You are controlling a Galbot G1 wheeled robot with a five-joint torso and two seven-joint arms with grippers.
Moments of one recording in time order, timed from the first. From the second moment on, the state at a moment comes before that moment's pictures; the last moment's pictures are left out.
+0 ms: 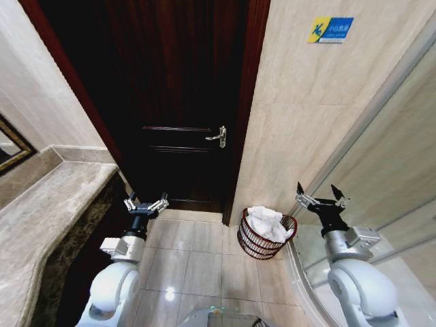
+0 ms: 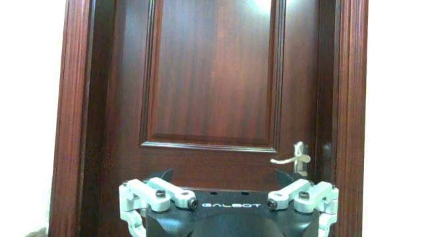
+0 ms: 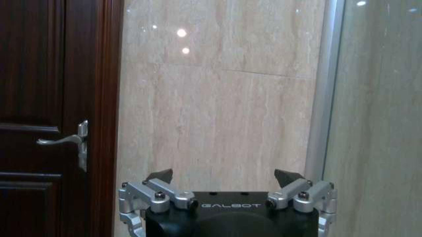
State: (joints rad) left arm 1.60 -1.36 -0.66 -2.32 -0.29 0.02 -0.03; right arm -1.51 1.25 0.71 2.42 0.30 -0.36 0.24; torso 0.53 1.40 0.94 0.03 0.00
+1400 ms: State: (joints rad) left arm 1.63 -1.38 -0.66 -2.31 -0.29 -0.03 -0.02; right arm -1.57 1.26 0.72 2.47 0.29 -0.37 0.24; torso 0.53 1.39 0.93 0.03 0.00
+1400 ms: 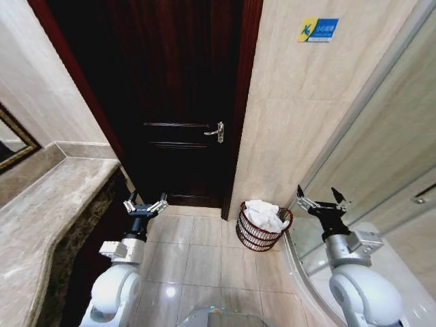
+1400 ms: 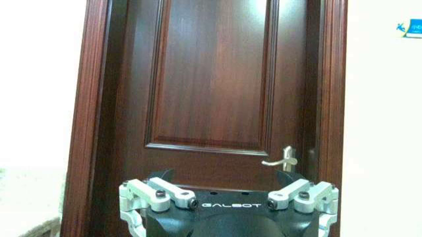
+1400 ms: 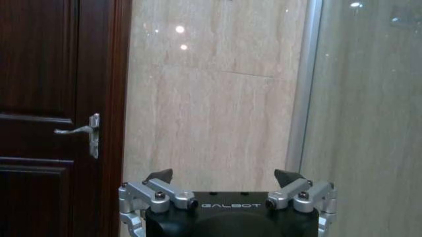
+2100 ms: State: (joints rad) left arm 1.62 -1.38 -0.66 -2.30 -0.30 -0.05 -0.02; right arm -1.59 1.27 0.71 2.47 0.28 -0.36 0.24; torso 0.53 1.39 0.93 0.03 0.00
